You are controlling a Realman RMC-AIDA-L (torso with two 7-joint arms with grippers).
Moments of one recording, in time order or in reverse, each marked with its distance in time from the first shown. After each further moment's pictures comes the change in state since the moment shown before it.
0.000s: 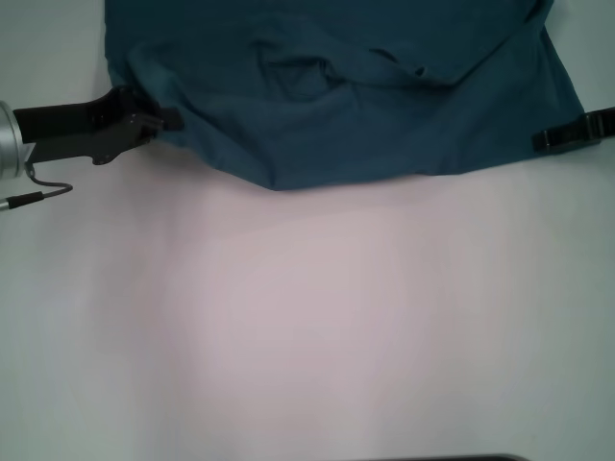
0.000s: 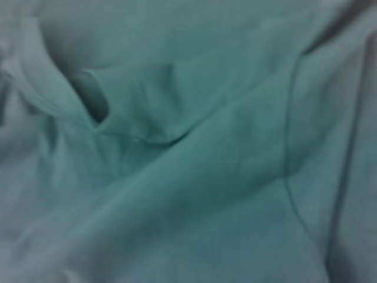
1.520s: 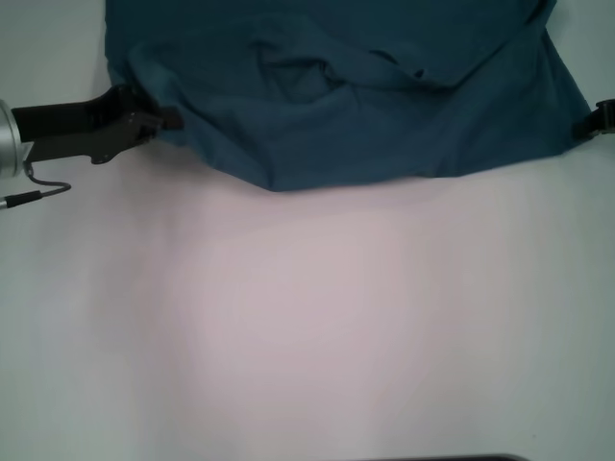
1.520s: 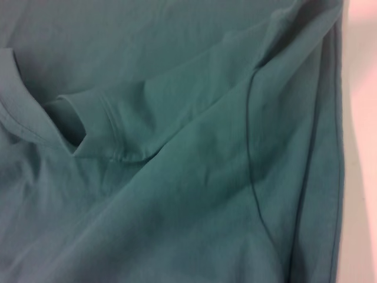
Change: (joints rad) left arm -0.003 0.004 -0.001 0.003 0.000 0.004 -0.003; right arm -0.012 -0.027 0.014 -0.011 0.022 -0.033 0.080
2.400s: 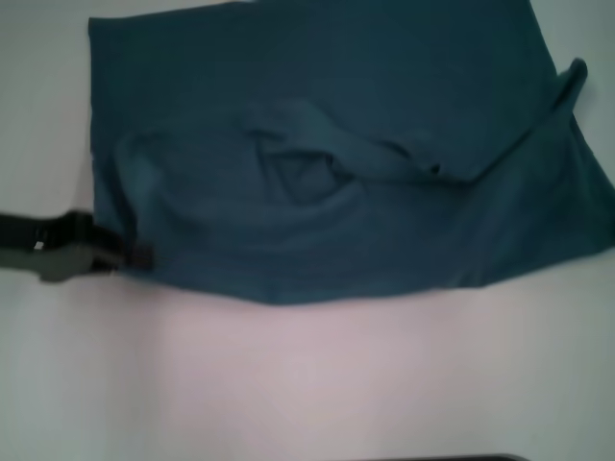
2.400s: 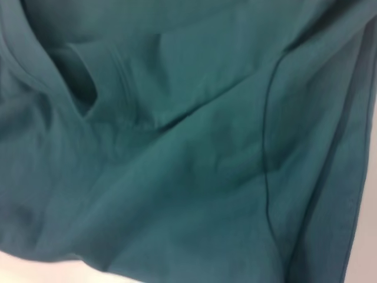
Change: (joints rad) left arm 0.061 0.092 0.015 -0.062 0.162 0.455 -0.016; right arm -0.039 0.020 -0.011 -0.262 -0.198 -0.496 0.039
